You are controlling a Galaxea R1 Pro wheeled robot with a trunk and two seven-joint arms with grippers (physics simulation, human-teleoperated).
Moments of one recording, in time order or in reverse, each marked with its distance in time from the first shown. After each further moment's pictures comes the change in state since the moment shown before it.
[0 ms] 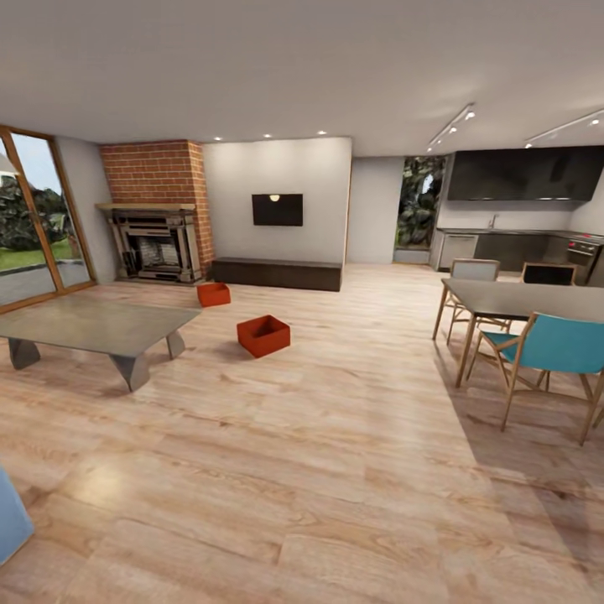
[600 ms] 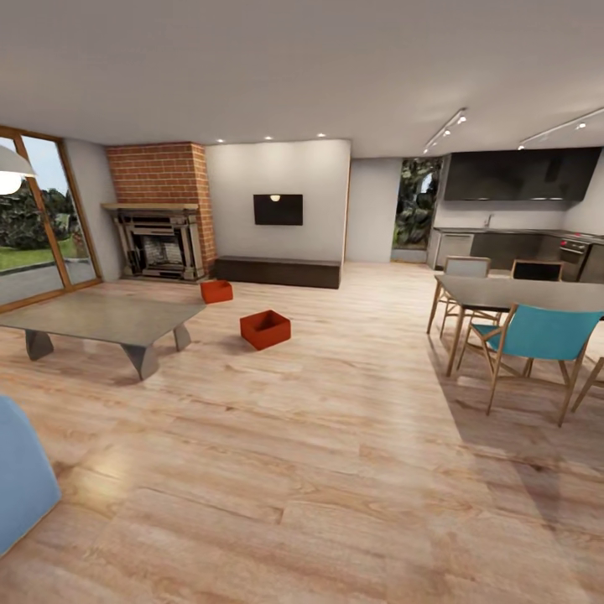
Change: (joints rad) left arm 0.000 0.000 0.000 0.000 0.000 0.000 0.000; right arm 0.000 0.000 0.000 0.000 0.000 0.000 0.000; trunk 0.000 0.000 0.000
